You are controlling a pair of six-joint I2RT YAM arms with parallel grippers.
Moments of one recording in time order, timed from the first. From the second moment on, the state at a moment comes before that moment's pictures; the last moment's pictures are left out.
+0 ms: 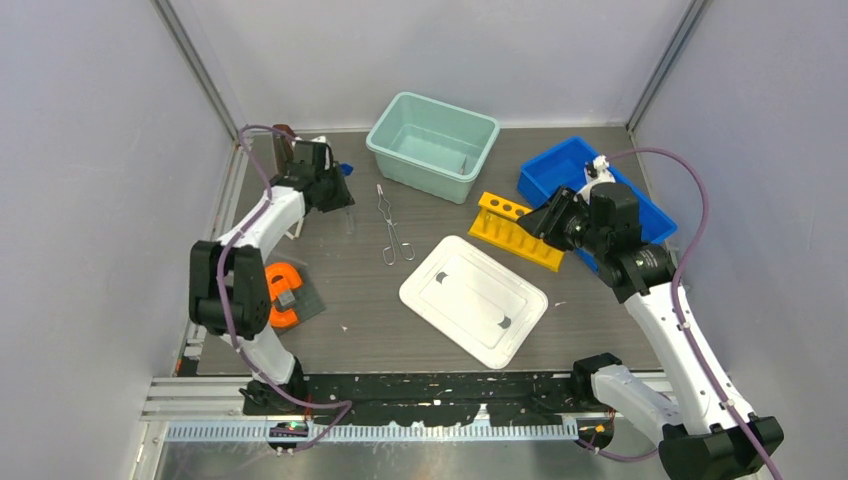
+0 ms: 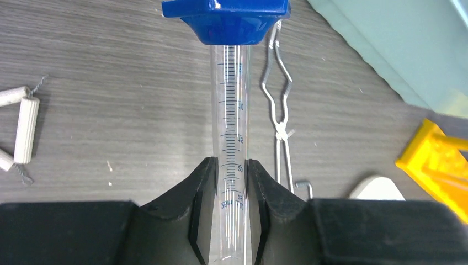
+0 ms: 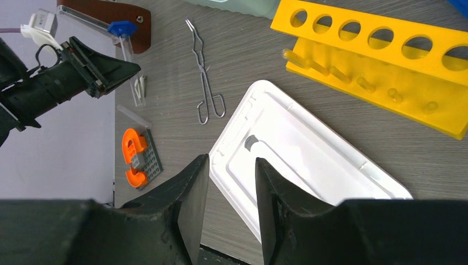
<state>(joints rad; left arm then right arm) -0.16 1.74 1.30 -0.40 0.04 -0.45 0.25 0.91 0.99 -0.58 -0.18 0.69</state>
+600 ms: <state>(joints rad) -0.29 1.35 1.17 -0.51 0.39 -0.36 0.25 1.00 1.02 -0.45 -0.38 0.71</state>
